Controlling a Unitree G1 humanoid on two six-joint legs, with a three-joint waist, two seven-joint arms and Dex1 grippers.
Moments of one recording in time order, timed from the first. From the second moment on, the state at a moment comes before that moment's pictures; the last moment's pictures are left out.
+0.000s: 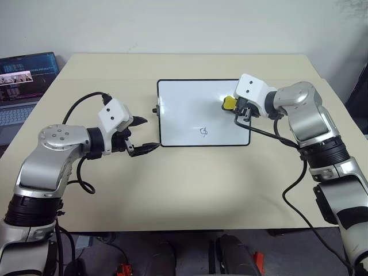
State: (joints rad) left arm -0.48 0.88 0.03 -0.15 -0.34 0.54 -0.99; right arm -1.04 -0.54 0.29 0.27 -0.24 0.48 0.99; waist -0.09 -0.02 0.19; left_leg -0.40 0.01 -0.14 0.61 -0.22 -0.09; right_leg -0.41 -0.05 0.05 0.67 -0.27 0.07
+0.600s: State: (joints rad) left arm -0.43 0.85 0.00 -0.14 -0.32 0.56 -0.99; right arm -1.09 -0.36 0.45 0.48 -0.40 0.44 0.71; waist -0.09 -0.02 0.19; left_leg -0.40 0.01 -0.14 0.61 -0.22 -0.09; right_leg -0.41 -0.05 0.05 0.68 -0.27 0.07
